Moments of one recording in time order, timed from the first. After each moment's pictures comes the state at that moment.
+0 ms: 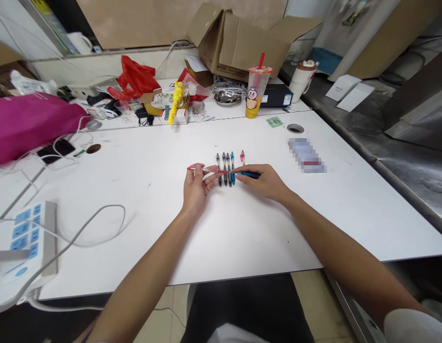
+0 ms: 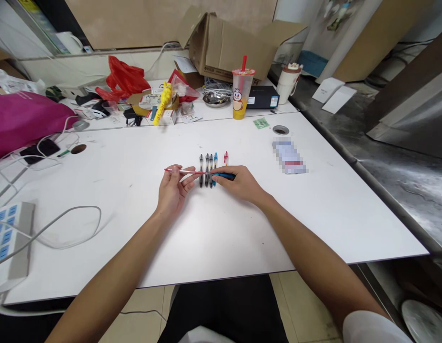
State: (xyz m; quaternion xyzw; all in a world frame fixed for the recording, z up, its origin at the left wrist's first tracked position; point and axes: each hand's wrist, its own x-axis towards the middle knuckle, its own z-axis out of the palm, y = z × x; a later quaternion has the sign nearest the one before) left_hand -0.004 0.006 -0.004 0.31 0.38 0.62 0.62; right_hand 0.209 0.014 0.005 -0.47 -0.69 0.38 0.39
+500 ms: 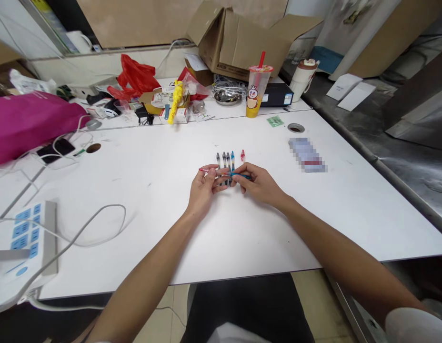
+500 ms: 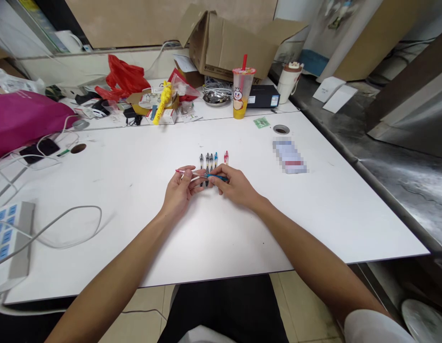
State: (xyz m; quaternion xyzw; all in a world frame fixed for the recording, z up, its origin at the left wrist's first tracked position) left_hand 0.001 0.001 -0.013 0.39 0.37 0.56 0.64; right_hand 0.196 0.006 0.002 -0.45 -0.67 0.45 0.38
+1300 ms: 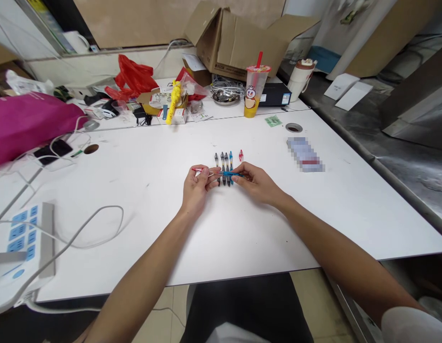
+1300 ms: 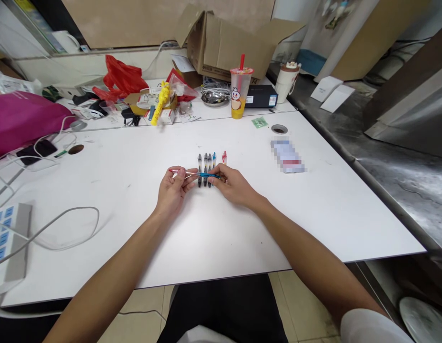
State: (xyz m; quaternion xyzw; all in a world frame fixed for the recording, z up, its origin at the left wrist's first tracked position) left_hand -0.004 0.004 -0.007 0.37 0.37 0.59 0.61; right_hand 0.200 0.012 -0.005 -0.45 -0.69 0.42 0.38
